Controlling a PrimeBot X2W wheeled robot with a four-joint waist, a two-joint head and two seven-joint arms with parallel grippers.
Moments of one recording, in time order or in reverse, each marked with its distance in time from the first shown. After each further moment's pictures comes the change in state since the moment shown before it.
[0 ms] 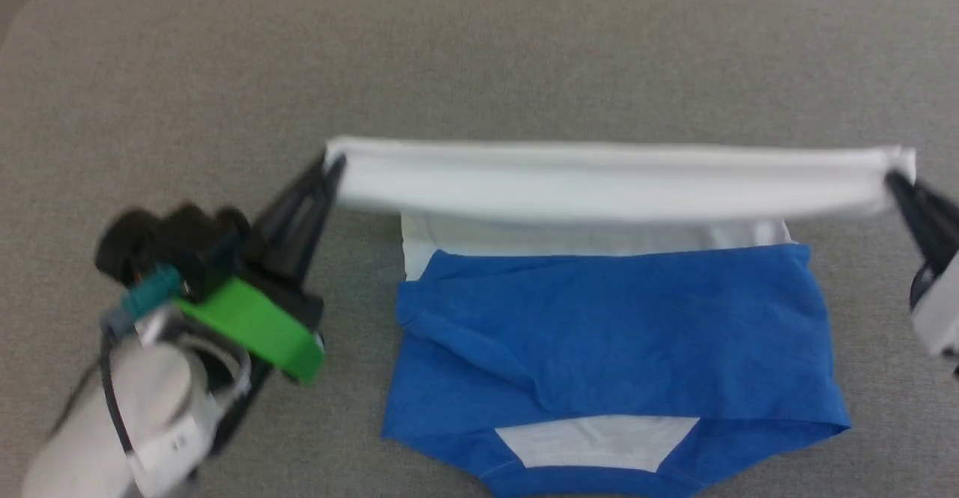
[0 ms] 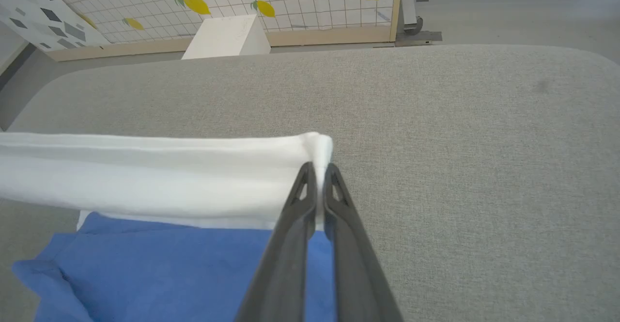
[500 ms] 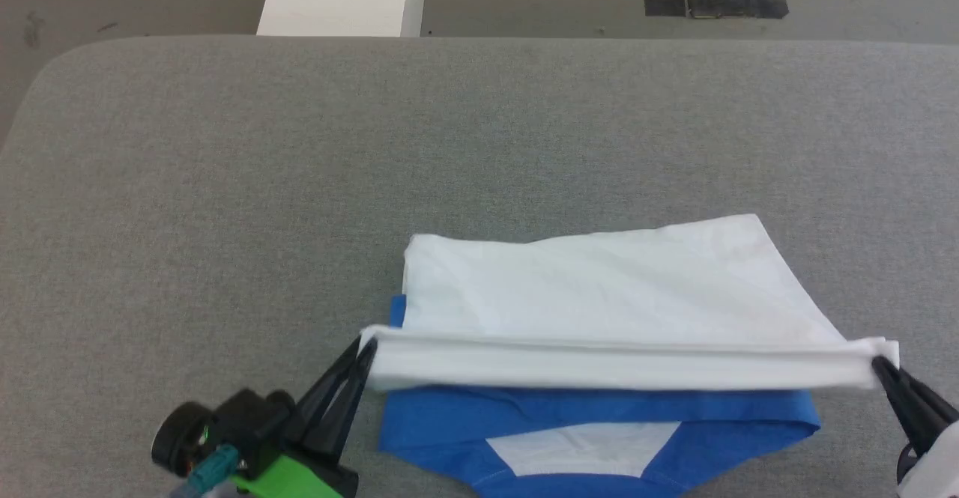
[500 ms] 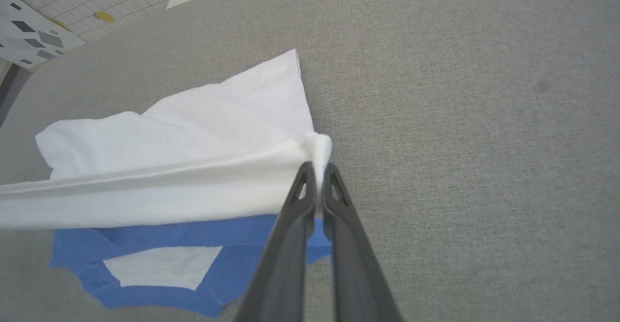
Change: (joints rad) left arm 0.356 -0.012 -0.089 -0.090 0.011 0.148 -0.075; right arm 0.431 0.098 -0.062 -0.073 0.061 0.000 -0.123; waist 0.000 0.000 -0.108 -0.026
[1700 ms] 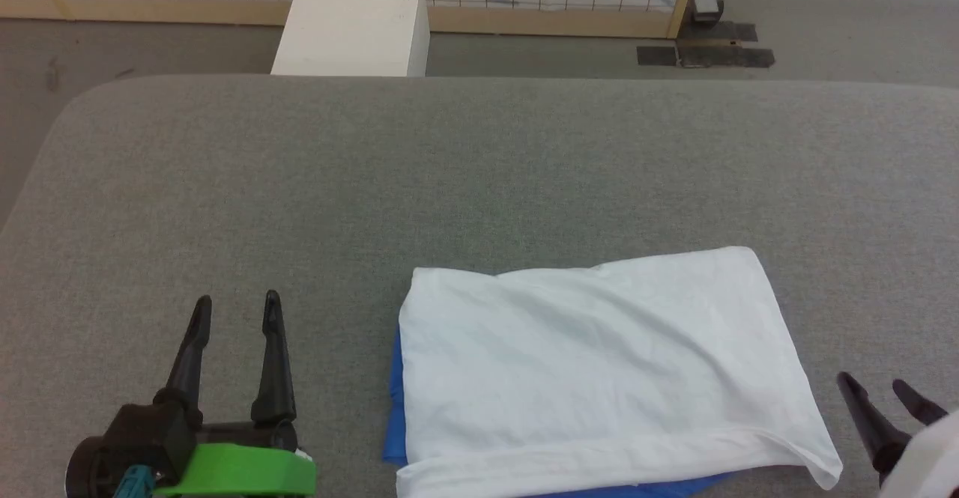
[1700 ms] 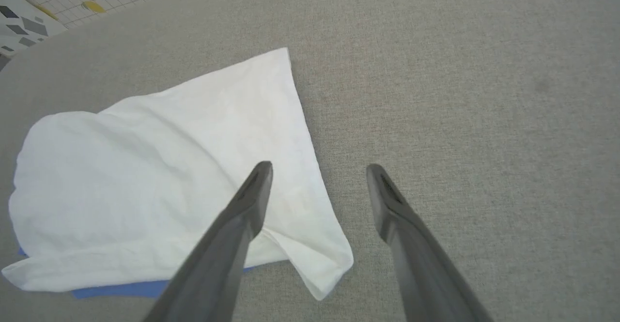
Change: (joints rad) left arm 0.169 -0.220 0.351 -0.047 0.126 0.156 -0.065; right arm 0.031 -0.054 0.049 0.127 -0.049 0.000 -0.108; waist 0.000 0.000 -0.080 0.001
